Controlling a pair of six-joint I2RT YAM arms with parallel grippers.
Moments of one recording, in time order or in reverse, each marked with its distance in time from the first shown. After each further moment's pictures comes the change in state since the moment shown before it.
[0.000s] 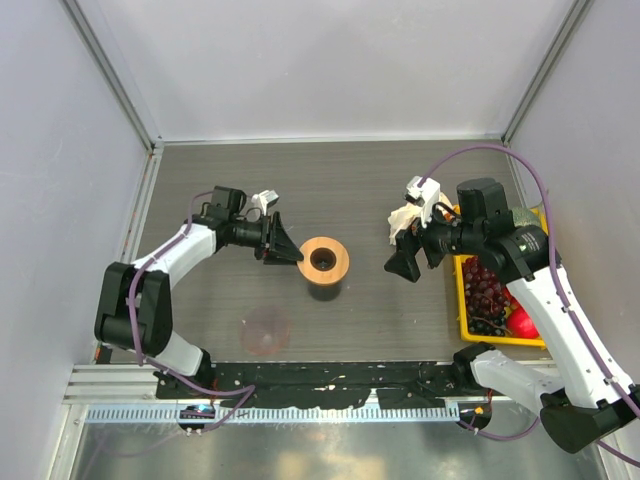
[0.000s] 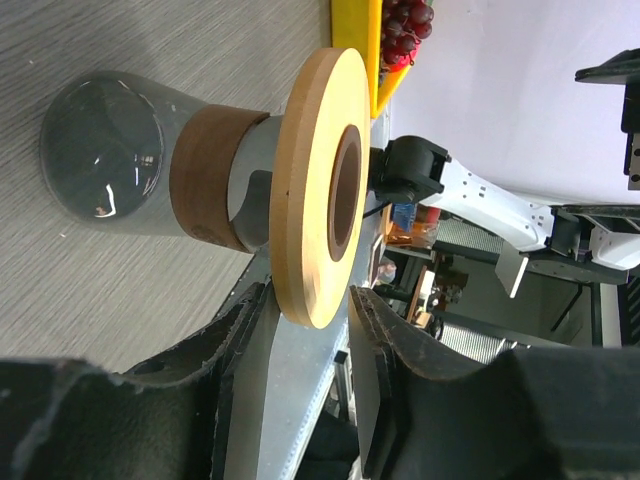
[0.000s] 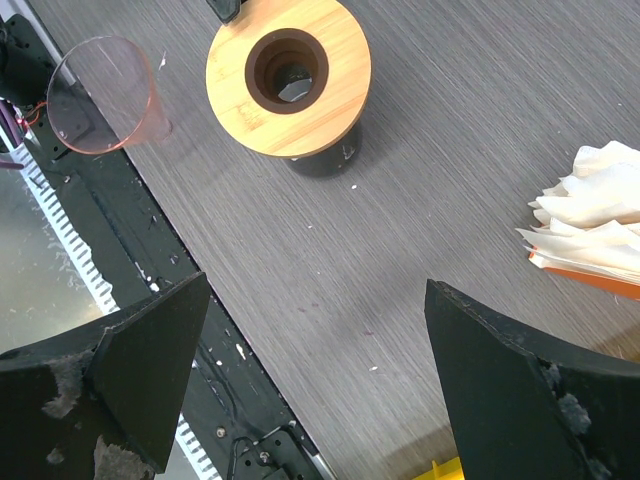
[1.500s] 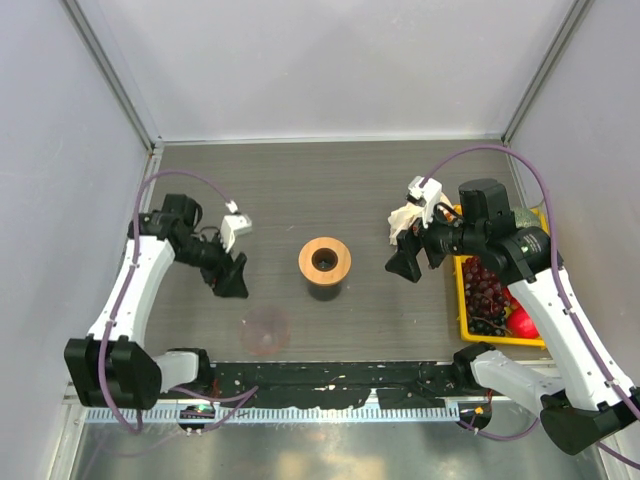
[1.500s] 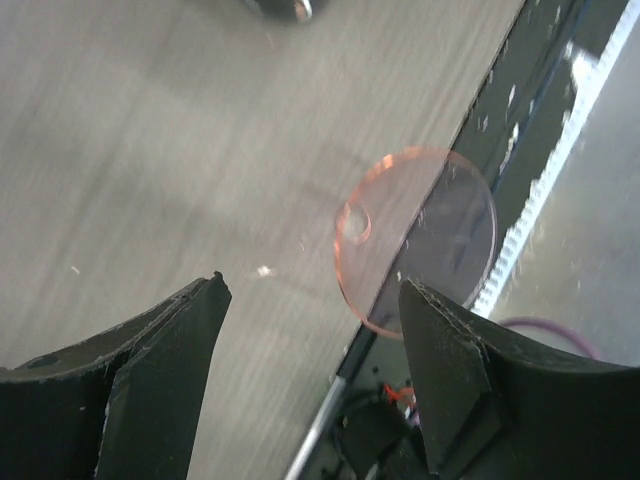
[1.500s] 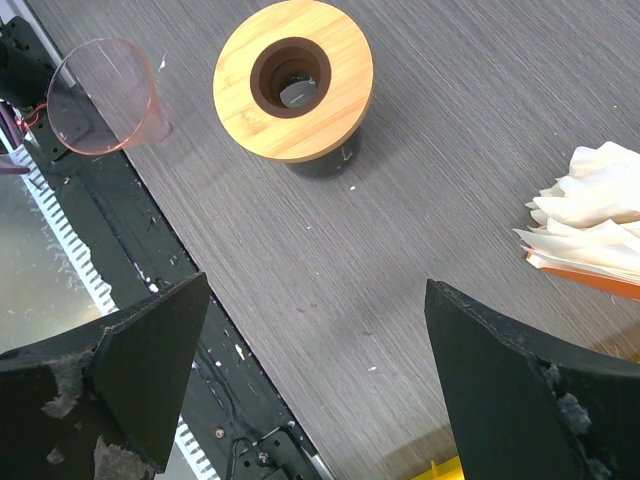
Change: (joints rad) left arm 0.199 -0.271 0.206 -0.875 -0.302 1.303; right arm -0.006 -0.009 -0.001 0.000 -0.002 -0.004
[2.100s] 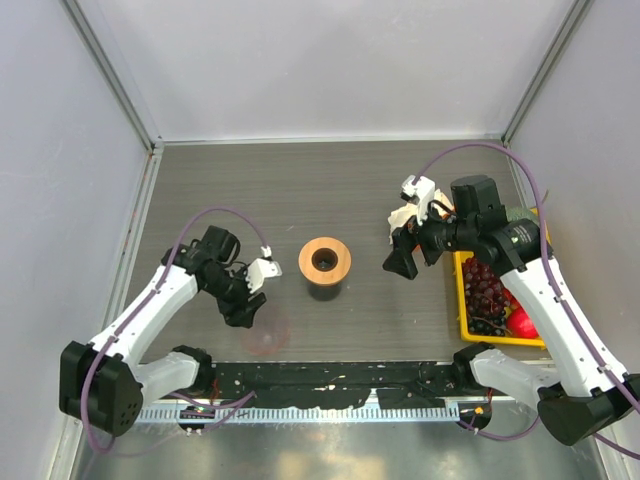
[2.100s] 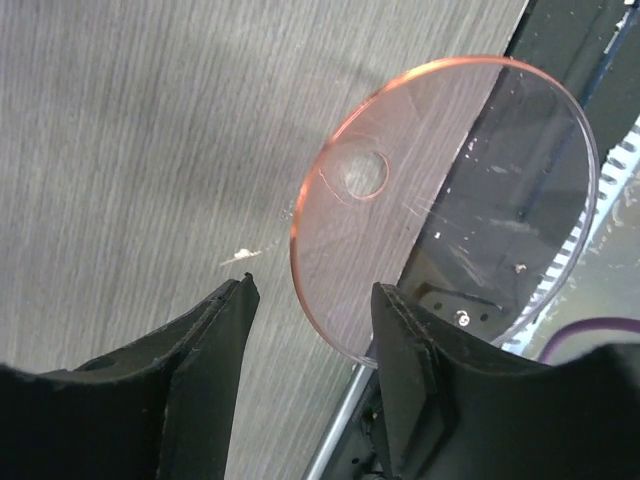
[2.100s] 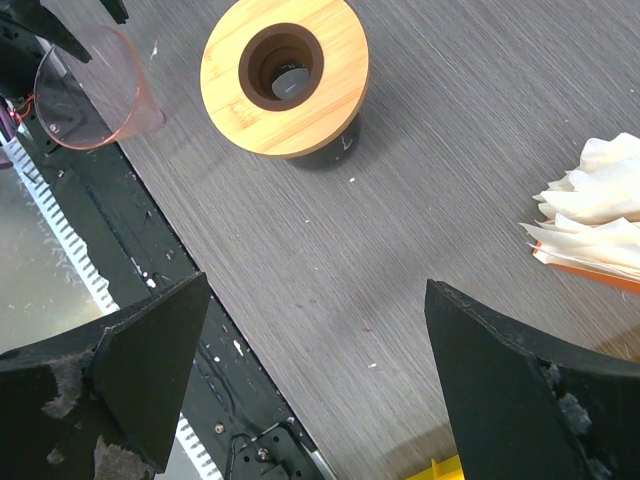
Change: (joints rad) left arm -0.303 -0.159 -0.348 0.153 -0.291 -0.008; right arm 0.000 0.049 0.000 0.000 0.000 -0.006
